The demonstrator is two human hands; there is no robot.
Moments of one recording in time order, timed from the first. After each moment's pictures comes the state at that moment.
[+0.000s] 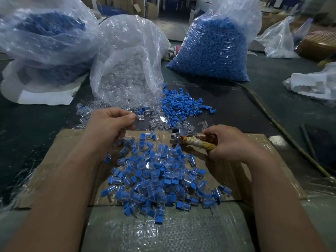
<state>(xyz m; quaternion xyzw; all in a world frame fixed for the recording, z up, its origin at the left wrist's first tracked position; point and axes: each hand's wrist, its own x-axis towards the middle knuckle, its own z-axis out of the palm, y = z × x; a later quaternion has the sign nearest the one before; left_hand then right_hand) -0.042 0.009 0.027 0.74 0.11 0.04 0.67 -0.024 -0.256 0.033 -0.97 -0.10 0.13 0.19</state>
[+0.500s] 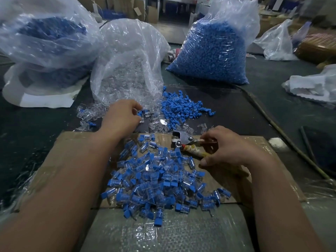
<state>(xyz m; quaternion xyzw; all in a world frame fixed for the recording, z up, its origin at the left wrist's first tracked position) 0.006 -0.005 0.025 0.94 0.05 0.08 0.33 -0.022 -0.264 0.028 -0.96 -0.10 0.16 0.19</state>
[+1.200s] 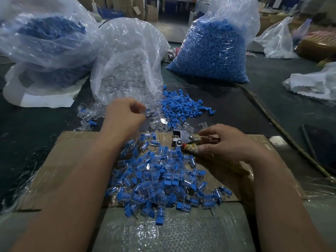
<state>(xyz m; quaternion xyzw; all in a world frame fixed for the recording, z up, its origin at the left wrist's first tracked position) -0.020 -0.015 0.034 0.88 0.04 0.15 0.45 -0.019 -0.265 0.028 -0.95 -0.09 0.15 0.27</state>
